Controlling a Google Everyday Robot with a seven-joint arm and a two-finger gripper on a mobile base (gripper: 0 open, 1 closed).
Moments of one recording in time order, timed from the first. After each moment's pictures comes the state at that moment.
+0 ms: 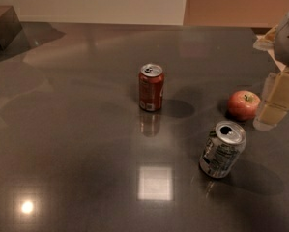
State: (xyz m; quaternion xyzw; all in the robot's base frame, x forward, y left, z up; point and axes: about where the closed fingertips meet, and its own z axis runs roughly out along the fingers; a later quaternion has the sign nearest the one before) arm 0.438 -0.216 0.978 -0.60 0.78 -0.04 0.16
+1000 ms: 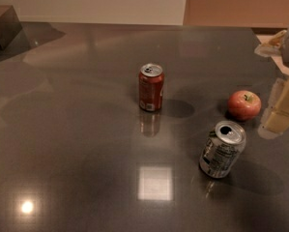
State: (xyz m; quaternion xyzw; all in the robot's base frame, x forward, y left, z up) arm 0.422 -0.212 0.977 -0.61 0.77 0.00 0.18
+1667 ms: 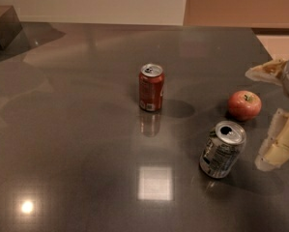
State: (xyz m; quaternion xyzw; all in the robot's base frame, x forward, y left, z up) arm 0.382 -0.191 0.955 -0.62 0.75 0.07 0.21
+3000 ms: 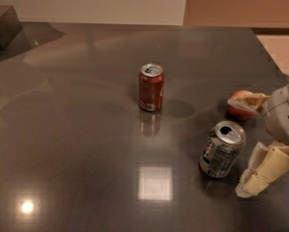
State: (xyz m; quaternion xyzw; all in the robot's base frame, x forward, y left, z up) arm 0.364 -0.171 0.900 -0.62 0.73 0.13 0.25
